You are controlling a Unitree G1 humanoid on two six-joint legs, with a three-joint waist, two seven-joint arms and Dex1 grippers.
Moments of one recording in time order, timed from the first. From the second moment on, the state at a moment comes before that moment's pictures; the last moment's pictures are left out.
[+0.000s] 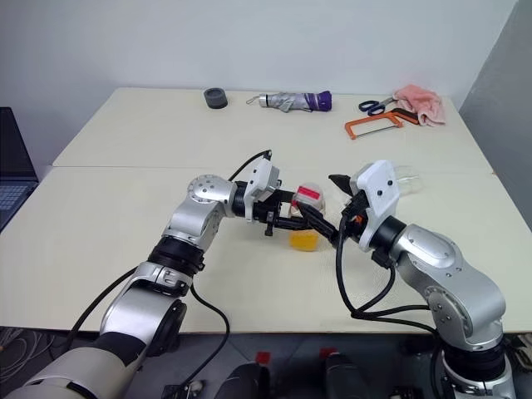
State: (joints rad) left arm -0.92 0.27 -0.19 0.60 -0.23 -0.01 -1.43; right arm -0.37 -0.47 -0.04 -0.70 0.61 0.84 0.36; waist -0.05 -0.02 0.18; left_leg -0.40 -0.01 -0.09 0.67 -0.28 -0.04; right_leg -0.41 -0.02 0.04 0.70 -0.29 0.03
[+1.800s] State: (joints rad) left arm -0.92 0.27 -0.17 0.60 -0.23 -0.01 -1.43; right arm -0.39 -0.54 -0.07 -0.70 0.73 0.87 0.37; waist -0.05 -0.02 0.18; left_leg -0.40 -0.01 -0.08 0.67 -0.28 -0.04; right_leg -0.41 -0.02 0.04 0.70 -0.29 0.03
